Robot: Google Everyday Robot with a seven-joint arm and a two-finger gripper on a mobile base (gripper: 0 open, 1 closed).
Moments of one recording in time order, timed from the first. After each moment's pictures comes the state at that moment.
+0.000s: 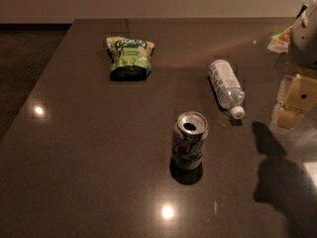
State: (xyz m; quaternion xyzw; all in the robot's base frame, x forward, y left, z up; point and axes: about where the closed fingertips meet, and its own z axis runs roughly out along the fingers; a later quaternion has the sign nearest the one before) arm 0.438 -0.217 0.976 -0.60 0.78 -0.03 0.16
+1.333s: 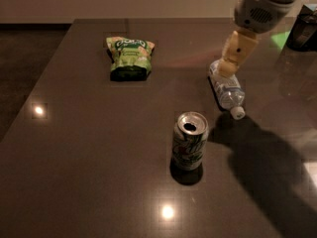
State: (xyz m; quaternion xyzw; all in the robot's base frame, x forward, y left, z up) arm 0.558 -0.168 0.984 -0.55 0.81 -0.03 0.20
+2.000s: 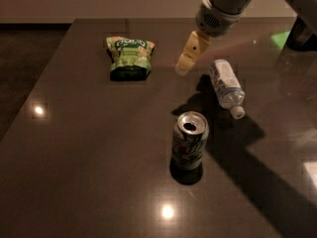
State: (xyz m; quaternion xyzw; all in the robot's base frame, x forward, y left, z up) arm 0.623 -0.110 0.949 -0.48 0.85 0.00 0.22
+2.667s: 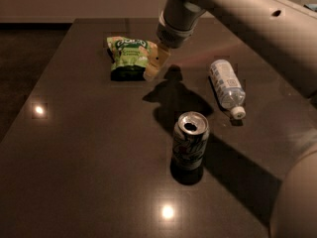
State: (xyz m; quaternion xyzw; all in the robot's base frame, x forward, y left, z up) arm 0.674 -0.032 0.901 -0.50 0.83 -0.01 0.23
